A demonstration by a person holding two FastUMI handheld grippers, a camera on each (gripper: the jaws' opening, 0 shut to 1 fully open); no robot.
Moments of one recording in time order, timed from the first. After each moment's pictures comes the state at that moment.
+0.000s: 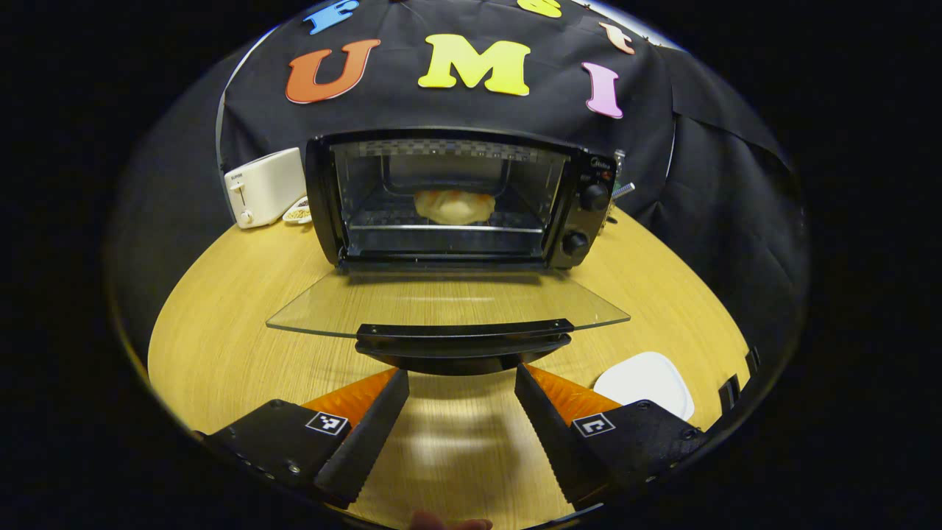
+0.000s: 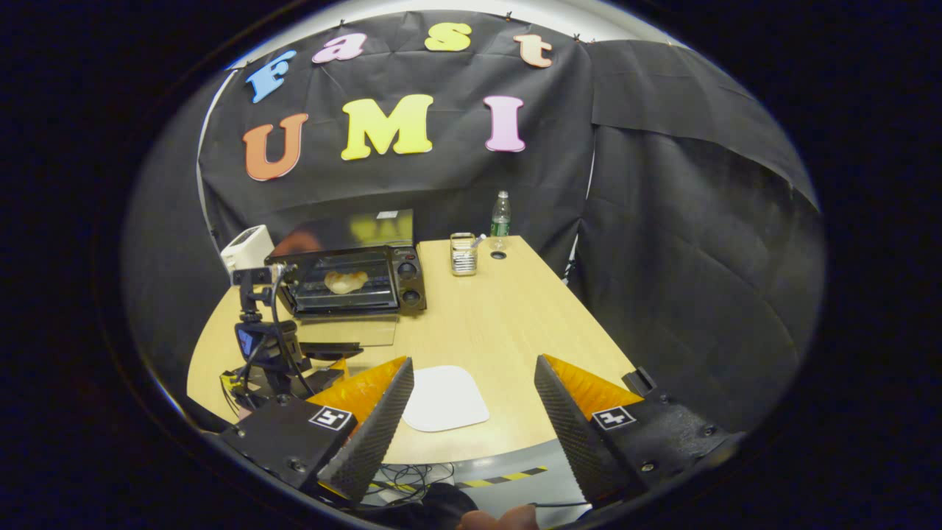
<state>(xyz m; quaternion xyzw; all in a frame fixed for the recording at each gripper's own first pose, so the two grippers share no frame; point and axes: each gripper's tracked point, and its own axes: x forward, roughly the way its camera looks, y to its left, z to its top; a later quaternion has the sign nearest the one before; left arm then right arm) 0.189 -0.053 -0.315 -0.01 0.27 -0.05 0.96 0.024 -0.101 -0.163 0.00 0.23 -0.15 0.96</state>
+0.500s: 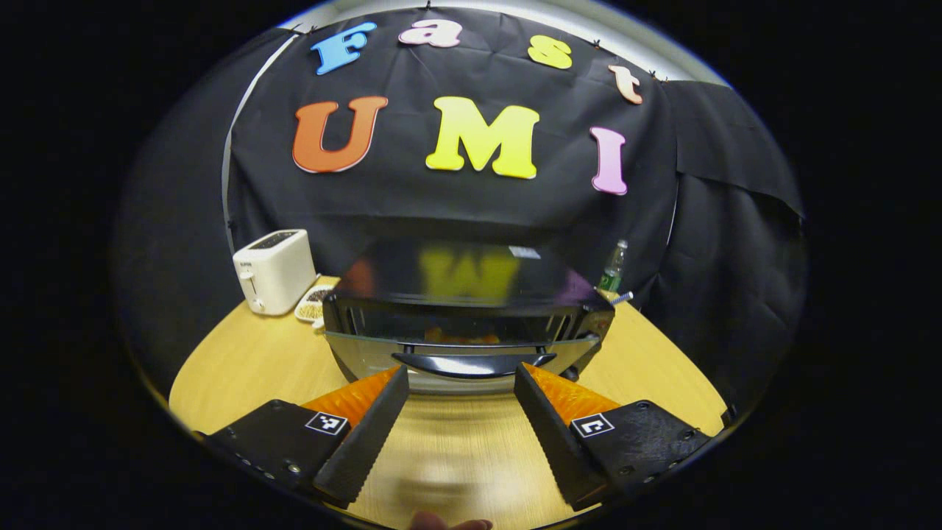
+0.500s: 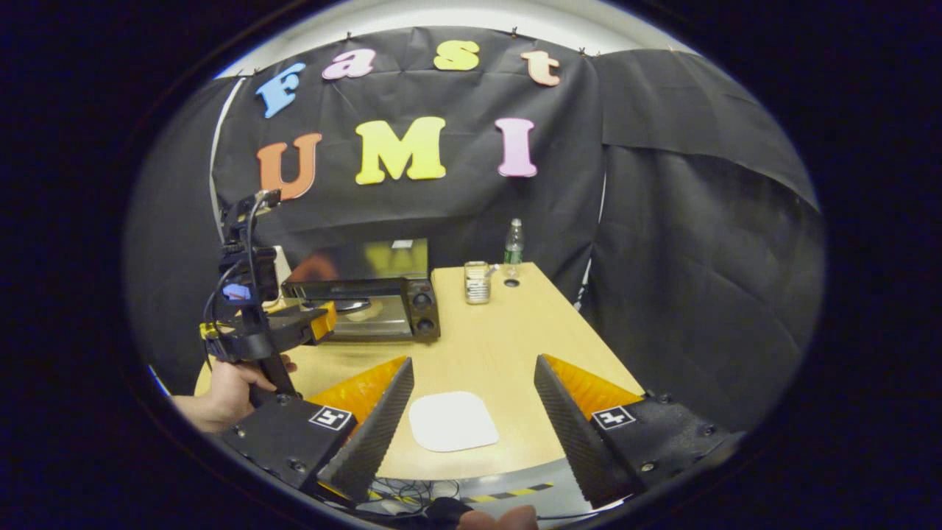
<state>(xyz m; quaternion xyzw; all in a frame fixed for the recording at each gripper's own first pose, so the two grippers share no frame) 0.252 -0.033 -0.165 -0.02 0.14 -0.04 0.99 0.050 -0.094 -0.118 -0.01 0.17 -0.11 0.98</state>
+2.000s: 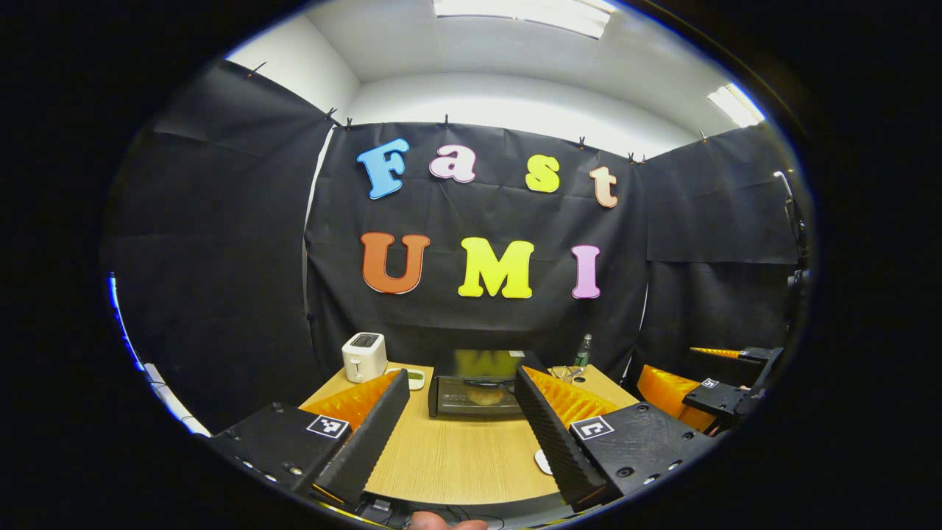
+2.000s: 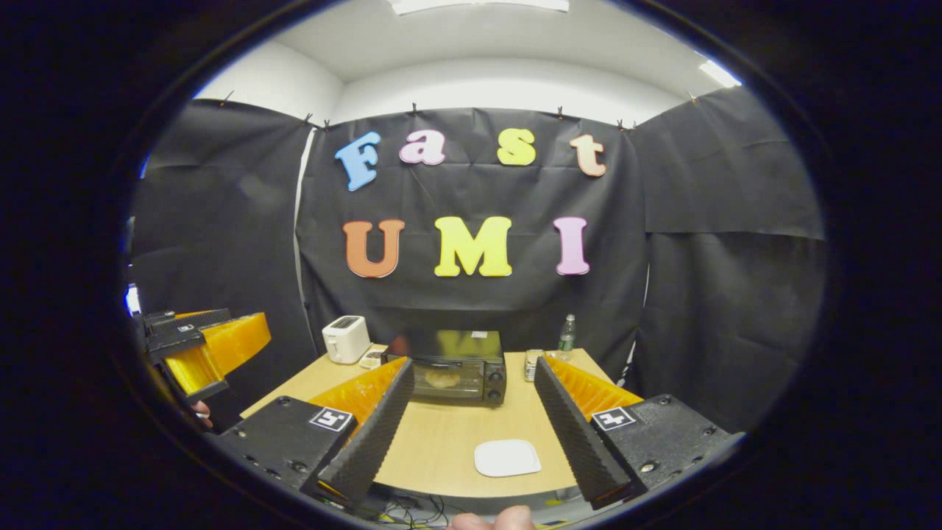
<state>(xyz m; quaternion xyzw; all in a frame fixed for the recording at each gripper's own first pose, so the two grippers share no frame) -0.078 0.024 0.036 -0.01 -0.03 0.00 1.00 -0.076 0.009 -0.007 -0.04 0.01 0.00 1.00</state>
